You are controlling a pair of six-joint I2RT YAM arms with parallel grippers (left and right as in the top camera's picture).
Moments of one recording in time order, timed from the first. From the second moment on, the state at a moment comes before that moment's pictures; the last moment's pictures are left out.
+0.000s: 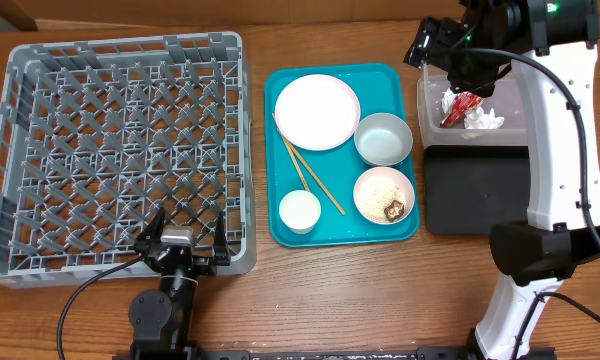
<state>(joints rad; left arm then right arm) -0.02 0.02 0.01 -0.07 0.05 0.01 0.14 2.05 2.50 -1.60 -0.22 0.47</state>
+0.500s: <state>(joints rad) -0.02 0.02 0.01 -0.07 0.05 0.01 0.15 2.05 2.50 -1.62 -0.22 0.43</state>
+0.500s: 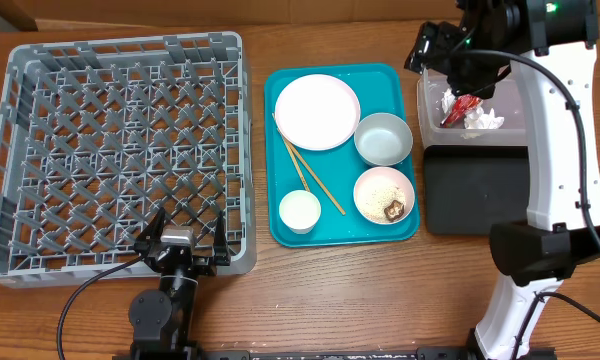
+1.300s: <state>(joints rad) -0.02 0.02 0.01 -0.07 0.05 0.01 0.49 2.05 2.42 -1.64 -0.14 0.53</state>
